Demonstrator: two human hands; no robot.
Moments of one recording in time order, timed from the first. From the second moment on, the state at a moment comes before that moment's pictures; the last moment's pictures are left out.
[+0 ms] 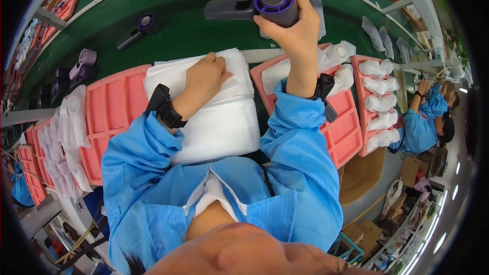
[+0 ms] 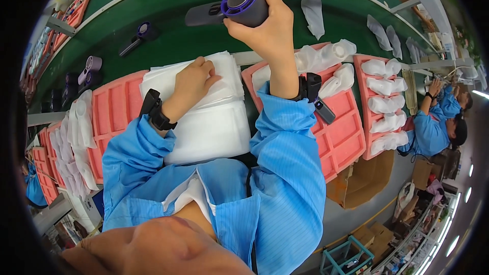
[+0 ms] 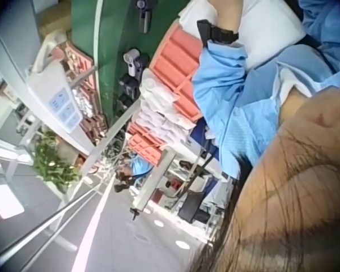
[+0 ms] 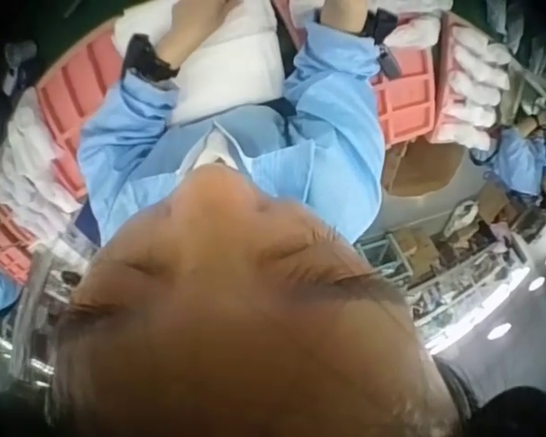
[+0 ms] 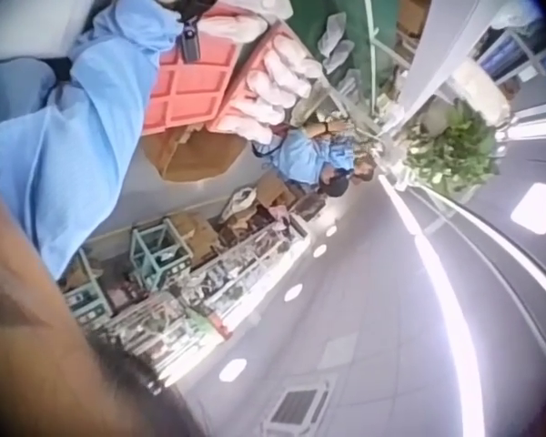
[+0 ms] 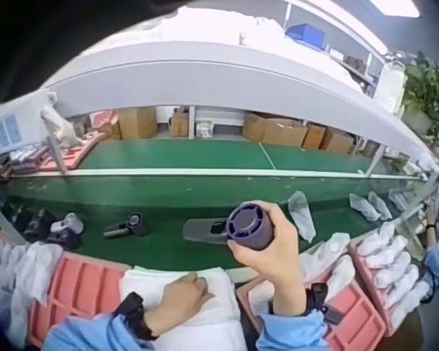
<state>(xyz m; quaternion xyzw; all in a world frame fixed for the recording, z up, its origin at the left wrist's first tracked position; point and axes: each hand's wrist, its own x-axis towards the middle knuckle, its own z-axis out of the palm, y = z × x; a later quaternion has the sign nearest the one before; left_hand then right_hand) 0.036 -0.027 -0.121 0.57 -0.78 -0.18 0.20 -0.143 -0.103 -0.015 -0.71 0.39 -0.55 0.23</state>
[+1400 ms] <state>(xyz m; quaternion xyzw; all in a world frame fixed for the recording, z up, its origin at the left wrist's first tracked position) 0.101 -0.010 -0.051 0.42 -0.38 -0.56 0.61 -0.105 -0.068 -0.013 -0.82 0.26 -0.42 0.28</state>
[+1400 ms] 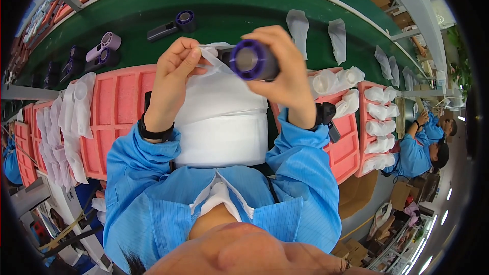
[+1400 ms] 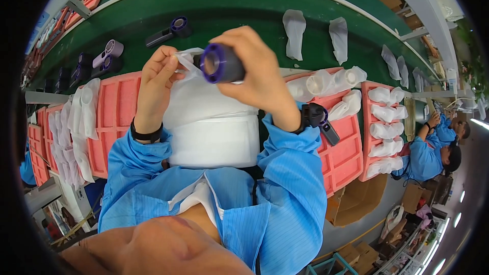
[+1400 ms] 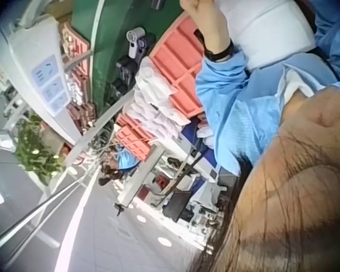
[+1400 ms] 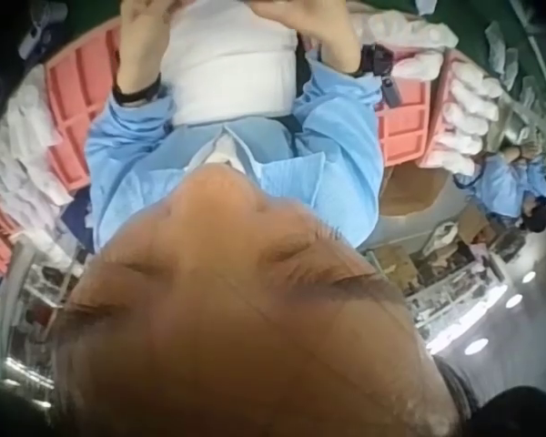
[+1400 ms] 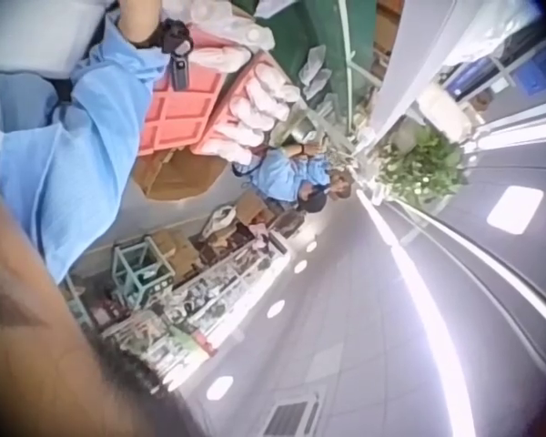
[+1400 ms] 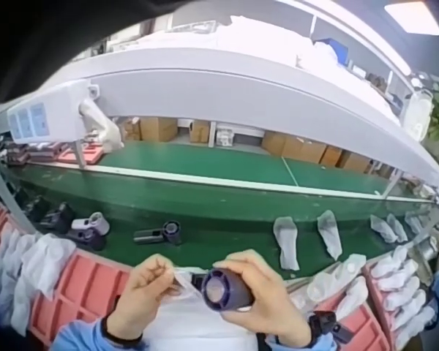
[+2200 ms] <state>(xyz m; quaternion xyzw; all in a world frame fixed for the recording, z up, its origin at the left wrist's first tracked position) 0.070 0.001 -0.047 0.51 -0.67 -0.07 0.53 -0.062 -0.055 -0.053 -0.77 0.29 -0.50 0.26</state>
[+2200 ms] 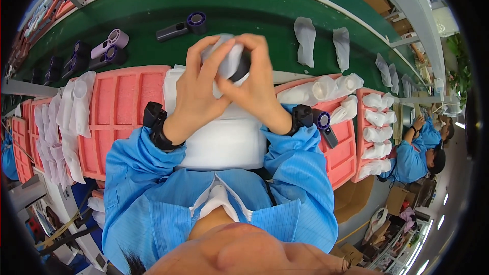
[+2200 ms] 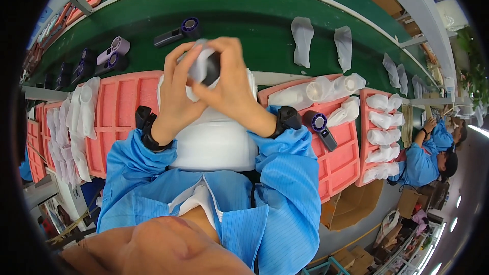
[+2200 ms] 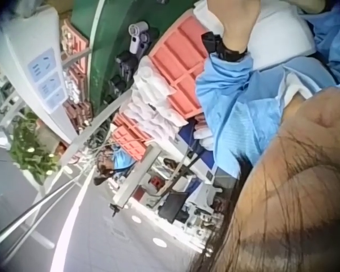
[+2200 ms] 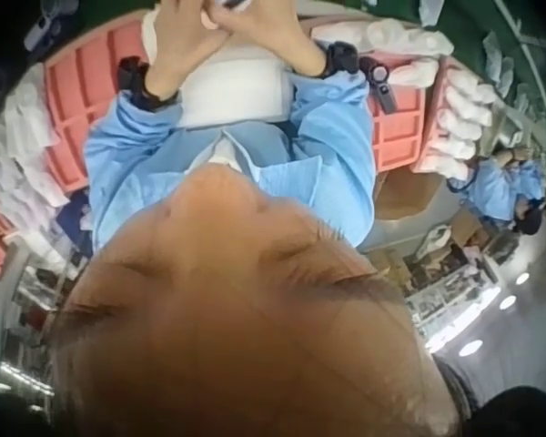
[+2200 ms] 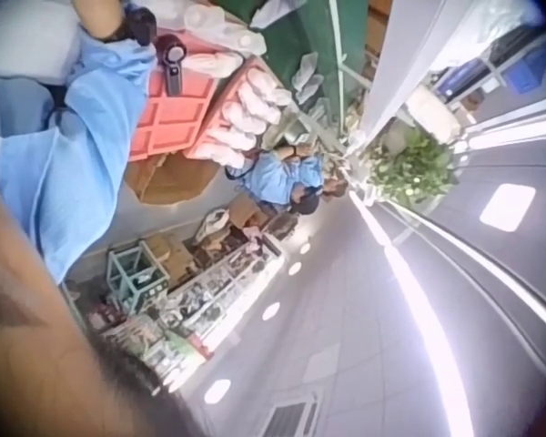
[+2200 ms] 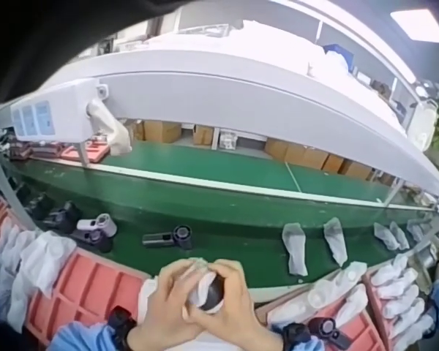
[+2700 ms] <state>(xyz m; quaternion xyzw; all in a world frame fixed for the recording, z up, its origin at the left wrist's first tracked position) 0.105 -0.008 -0.054 0.46 -0.53 -0.19 0.68 -0.063 -0.063 -0.069 -0.84 0.36 -0.36 0.20</state>
